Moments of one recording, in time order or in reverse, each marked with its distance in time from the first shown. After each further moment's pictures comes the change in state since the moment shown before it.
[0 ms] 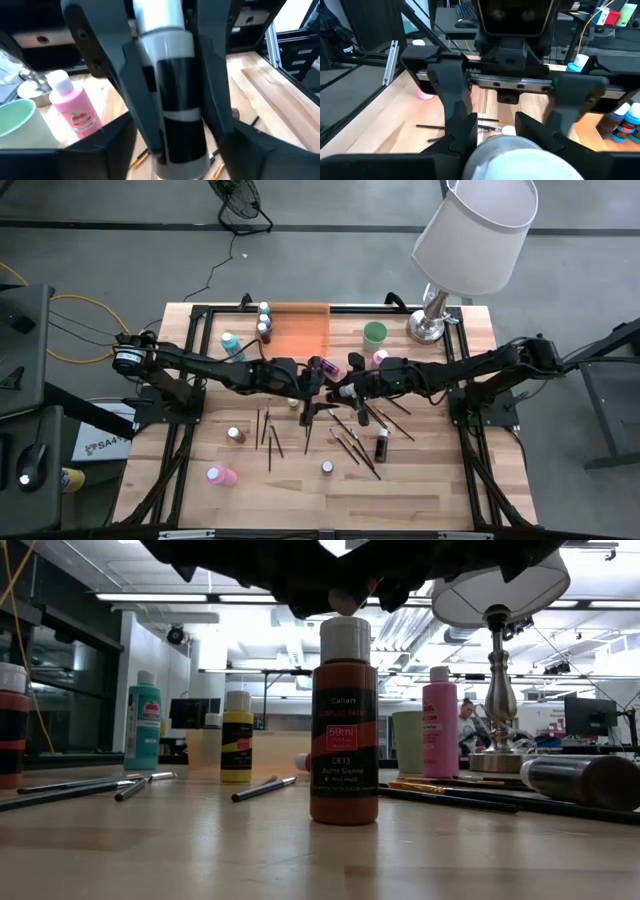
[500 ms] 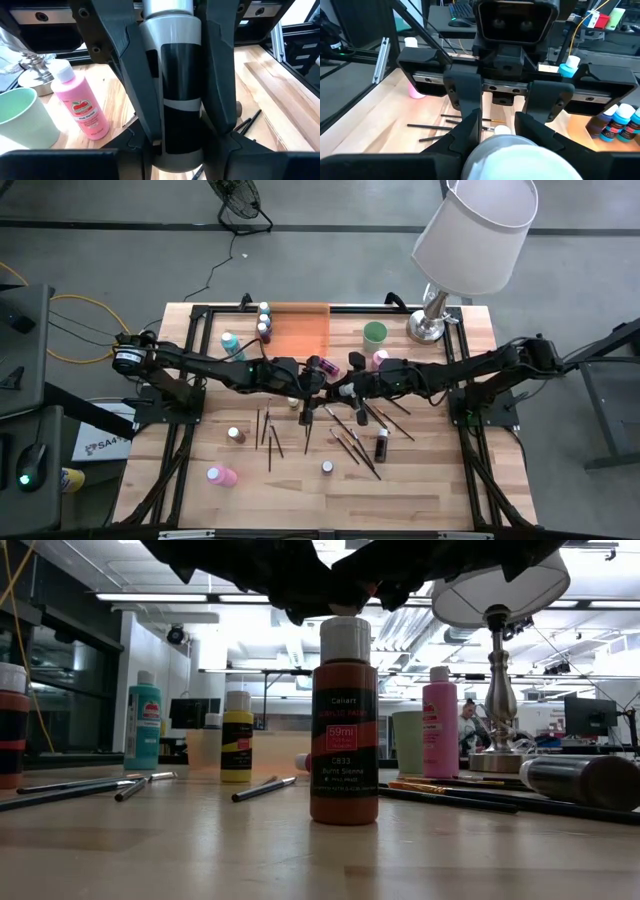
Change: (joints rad) left arm 0.001 0.000 0.000 -0.051 -0.001 -0.013; right arm 0.001 0.000 -0.001 0.009 0.046 -0.020
